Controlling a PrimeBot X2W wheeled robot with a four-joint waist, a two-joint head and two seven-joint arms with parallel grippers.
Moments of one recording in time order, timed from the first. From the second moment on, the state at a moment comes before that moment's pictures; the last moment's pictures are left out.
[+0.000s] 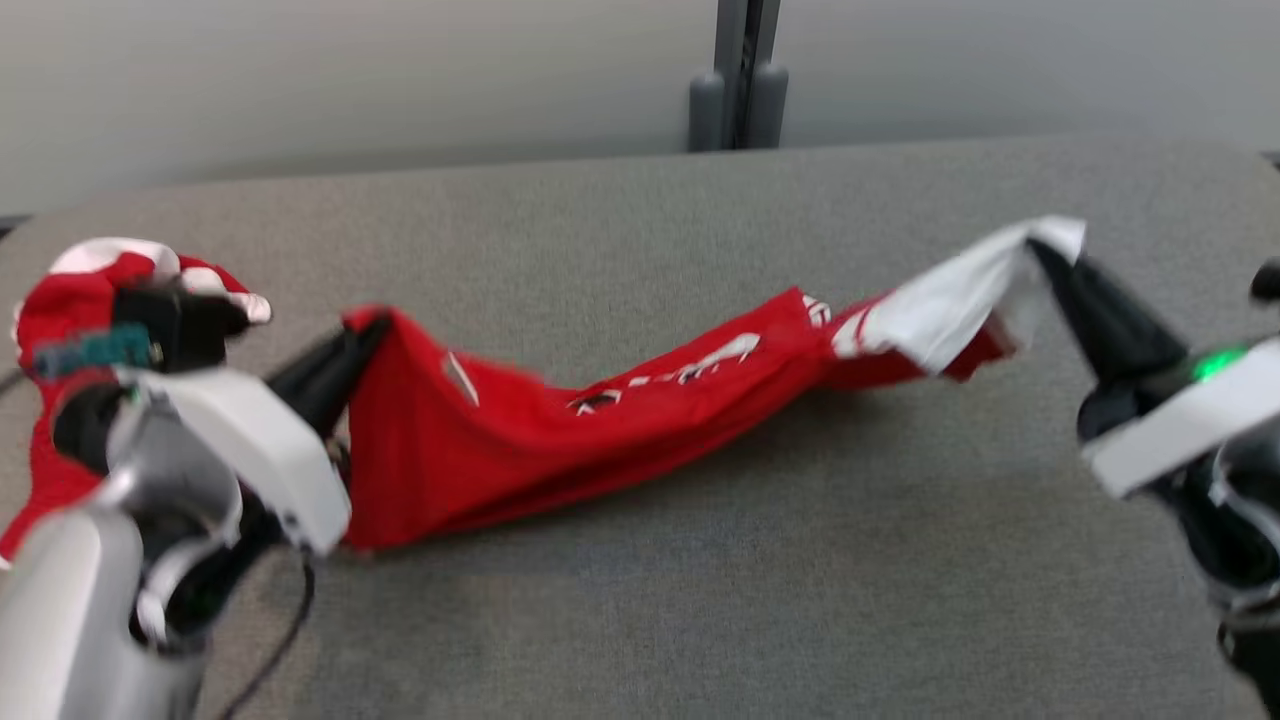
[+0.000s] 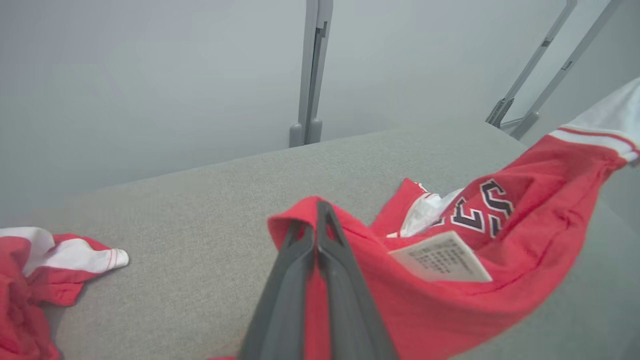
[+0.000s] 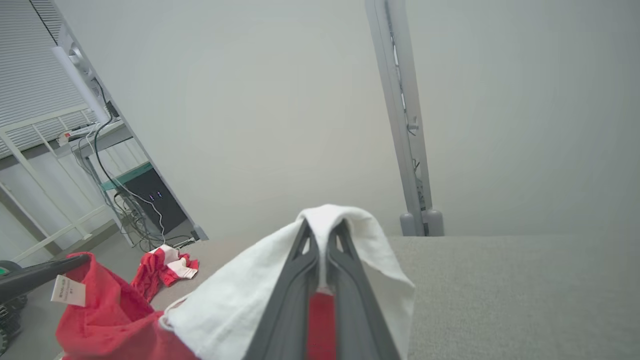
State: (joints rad) left arm -0.32 0.34 -0.16 -0.10 -0.63 -0.11 0.54; right arm -0.39 -0.38 0.23 0.01 0.82 0.13 0.11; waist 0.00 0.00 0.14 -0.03
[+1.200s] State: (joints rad) left arm -1.81 0.28 -0.34 0.90 -0.59 -0.13 0.28; right arm -1.84 -0.50 0.60 0.74 0.84 0.13 -0.22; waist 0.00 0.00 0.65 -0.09
